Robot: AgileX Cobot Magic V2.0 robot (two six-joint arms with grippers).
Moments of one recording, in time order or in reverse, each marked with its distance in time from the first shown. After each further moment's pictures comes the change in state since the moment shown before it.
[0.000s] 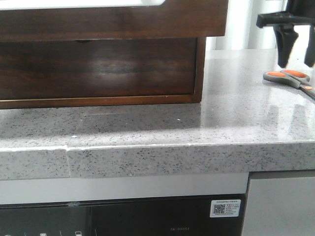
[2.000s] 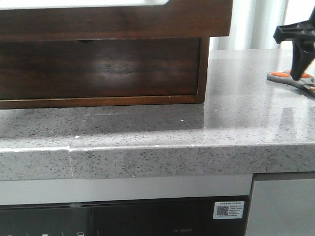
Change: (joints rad) left arm 0.000 0.000 0.000 0.000 -0.002 0.000; right arm -0.006 -0.298 0.548 -0.009 -0.507 0.007
